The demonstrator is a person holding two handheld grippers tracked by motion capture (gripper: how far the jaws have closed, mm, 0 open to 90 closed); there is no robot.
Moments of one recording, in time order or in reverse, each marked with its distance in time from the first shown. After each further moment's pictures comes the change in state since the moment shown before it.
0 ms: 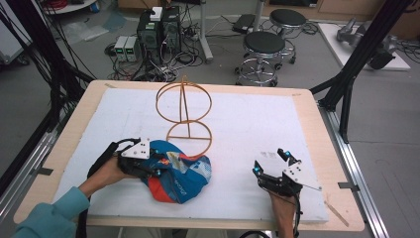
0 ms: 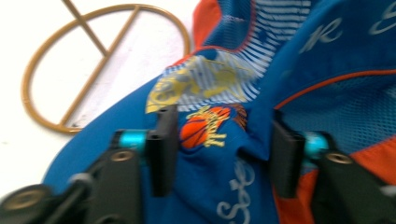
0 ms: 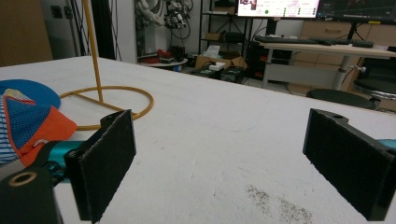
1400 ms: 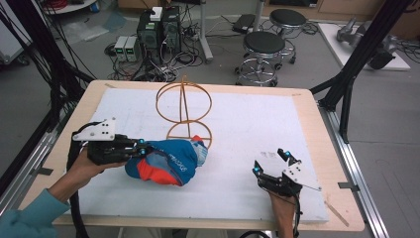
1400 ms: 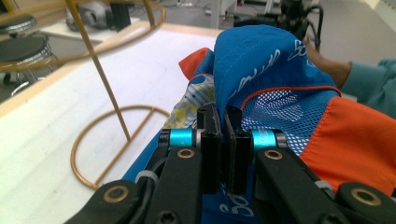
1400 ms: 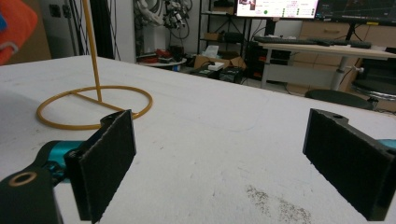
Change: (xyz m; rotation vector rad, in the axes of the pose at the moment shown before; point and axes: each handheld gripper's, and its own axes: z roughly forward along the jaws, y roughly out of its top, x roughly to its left) left arm -0.008 0.049 -0.090 -0.321 -0.013 -0.141; right arm 0.001 0.000 0.000 0.000 -0.005 -0.007
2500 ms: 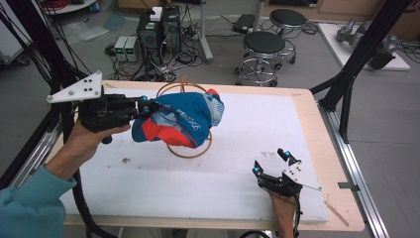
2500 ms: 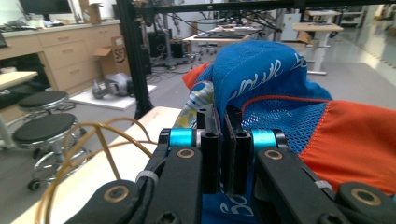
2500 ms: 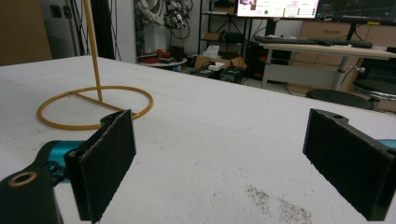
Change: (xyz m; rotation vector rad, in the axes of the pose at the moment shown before) left arm 0.002 0.108 -0.008 -0.255 0.068 0.047; right arm 0.000 0.000 0.000 -0.002 0.004 0.003
